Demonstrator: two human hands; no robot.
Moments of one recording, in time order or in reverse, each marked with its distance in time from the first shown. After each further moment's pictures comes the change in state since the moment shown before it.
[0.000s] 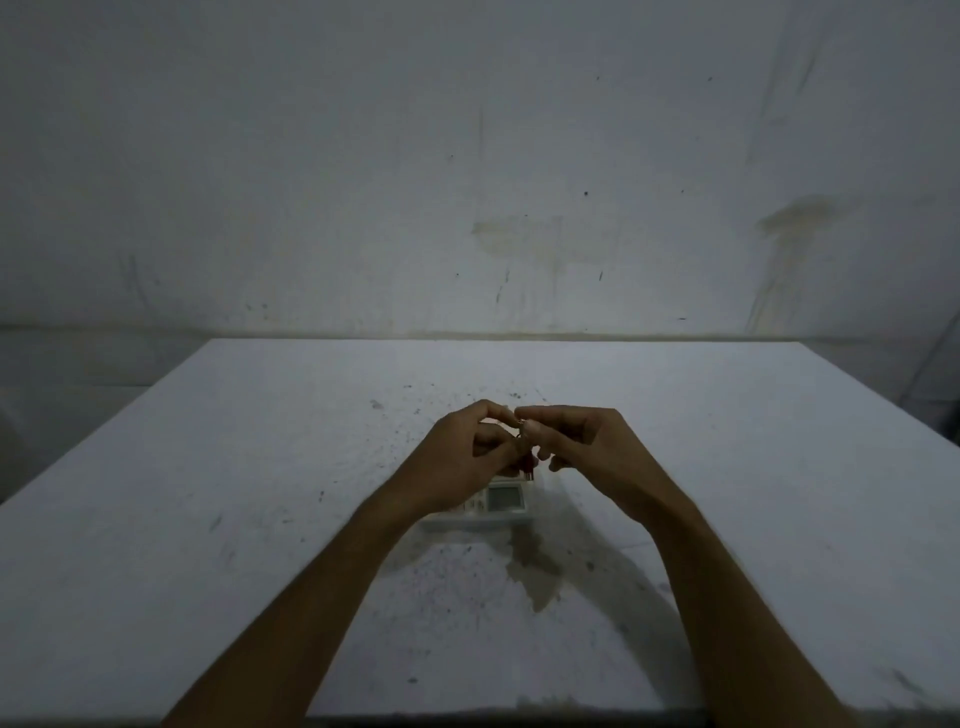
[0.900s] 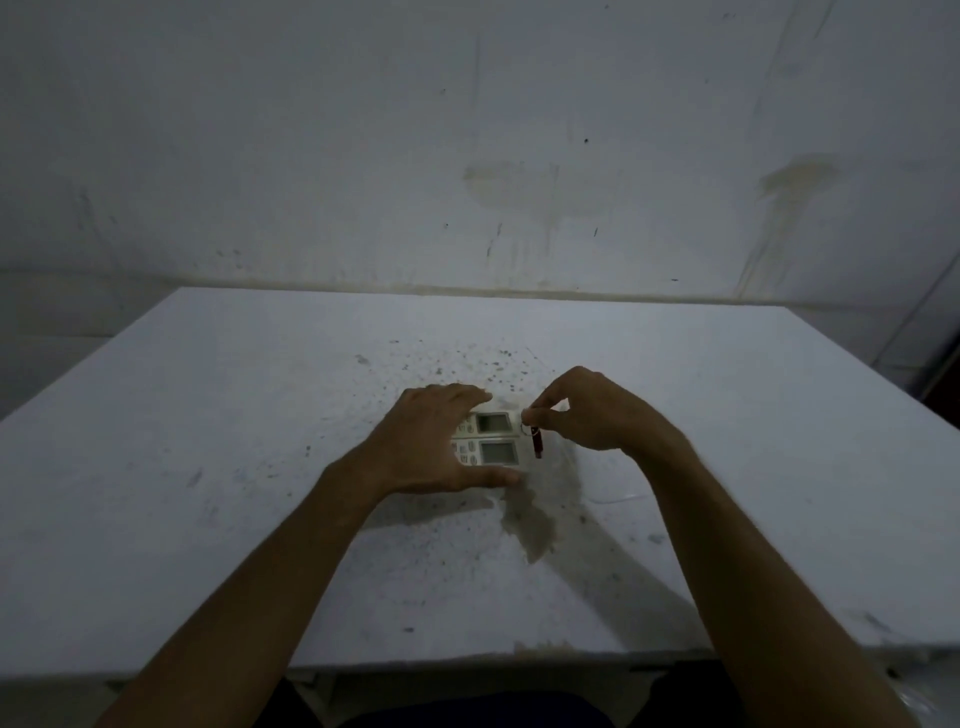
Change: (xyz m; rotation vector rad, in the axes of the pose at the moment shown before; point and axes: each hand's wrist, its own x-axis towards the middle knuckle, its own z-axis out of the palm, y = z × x) left_hand 0.000 -0.056 -0.014 0.834 -0.105 0.094; right_hand 0.026 0.005 -0.002 -0.770 -0.198 0.165
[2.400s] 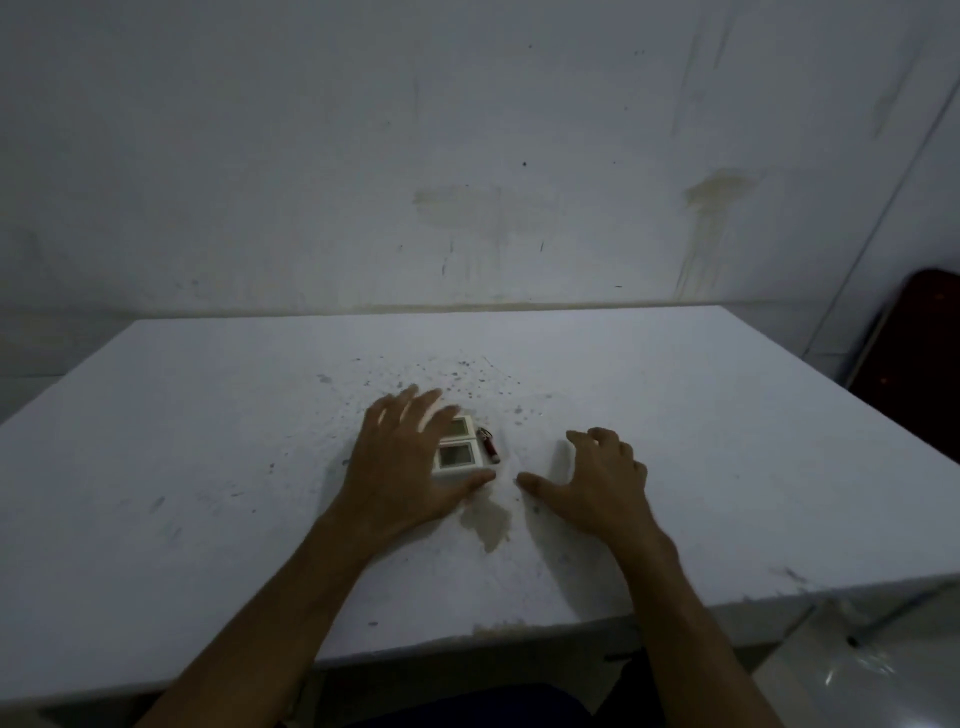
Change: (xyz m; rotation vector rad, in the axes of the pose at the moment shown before) left_hand -0.021 0.033 0.021 0.169 0.331 0.041; right_hand -0.089 0.036 0.051 -0.081 0.243 0.441
